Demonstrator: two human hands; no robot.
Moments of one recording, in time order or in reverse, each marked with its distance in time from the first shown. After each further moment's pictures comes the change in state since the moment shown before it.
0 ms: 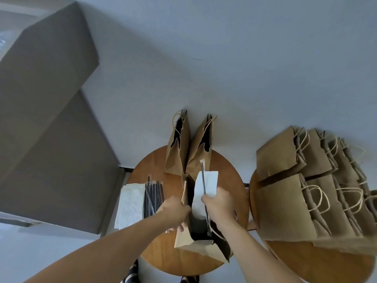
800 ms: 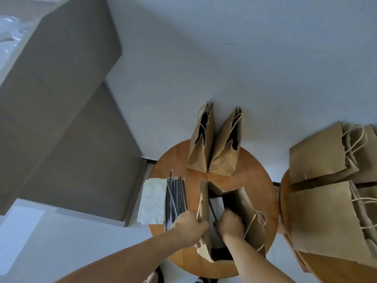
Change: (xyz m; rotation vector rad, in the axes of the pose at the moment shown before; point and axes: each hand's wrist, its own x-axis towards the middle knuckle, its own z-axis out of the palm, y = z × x) left_hand -0.009 -0.037 0.000 -0.027 -0.053 0.072; right_hand 0.019 0.057 0.079 -0.559 -0.190 0.031
